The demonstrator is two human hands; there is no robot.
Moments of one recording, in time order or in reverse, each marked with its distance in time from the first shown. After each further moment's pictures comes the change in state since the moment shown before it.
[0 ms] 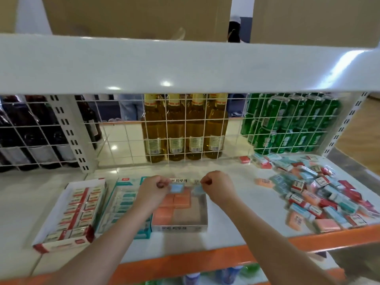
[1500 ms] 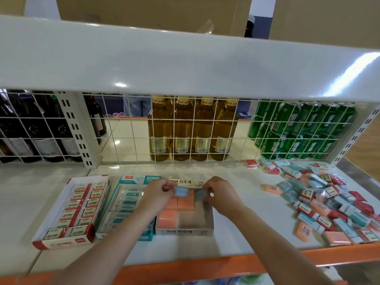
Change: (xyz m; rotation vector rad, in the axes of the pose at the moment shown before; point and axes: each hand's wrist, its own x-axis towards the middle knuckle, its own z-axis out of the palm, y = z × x) left_hand 0.006 -0.014 0.005 -0.065 -0.067 0.008; right_hand 0.006 0.010 0.011 -0.244 -0.106 -0.247
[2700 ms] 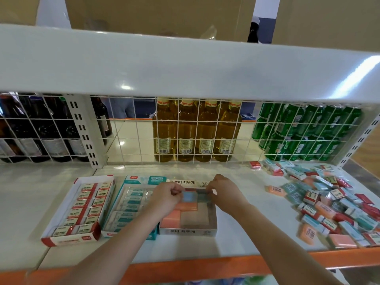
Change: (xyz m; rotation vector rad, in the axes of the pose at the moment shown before) left_hand -0.006 0.004 0.005 0.136 -0.055 0.034; right_hand 0.006 0.000 -0.004 -0.140 -0.077 -0.012
